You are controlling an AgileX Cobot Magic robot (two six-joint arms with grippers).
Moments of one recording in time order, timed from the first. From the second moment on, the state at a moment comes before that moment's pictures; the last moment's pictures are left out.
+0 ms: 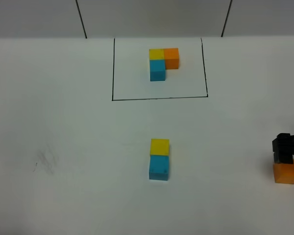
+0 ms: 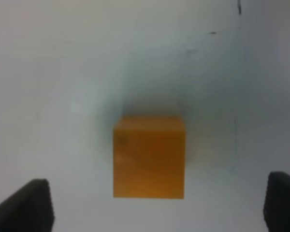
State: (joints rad) left arm 0.00 -0.01 -0.51 -0.06 1.07 0.07; right arm 0.03 1.42 -0.66 0.02 0.63 0.14
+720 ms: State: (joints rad) left arm 0.00 -0.01 -0.51 -0.06 1.07 0.07; right arm 0.05 1.59 -0.66 0.05 0.53 0.13
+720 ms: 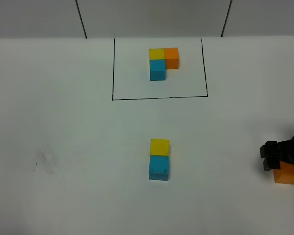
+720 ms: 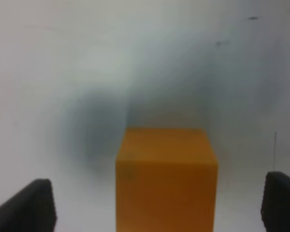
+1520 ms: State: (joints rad) left arm 0.00 -0.01 -0.51 -0.06 1.07 0.07; right arm 0.11 1.60 -0.72 0.05 0.58 -0.05
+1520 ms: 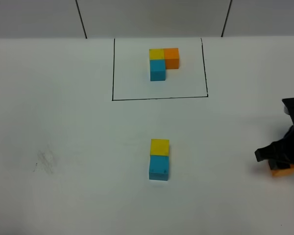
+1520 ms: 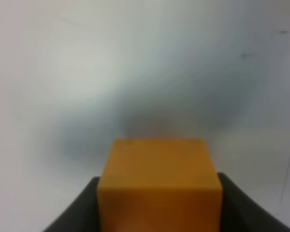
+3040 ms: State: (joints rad) left arm 0.00 -0.01 -0.51 -0.06 1.07 0.08; right arm 0.60 1.97 -1.31 0.07 0.86 -0.89
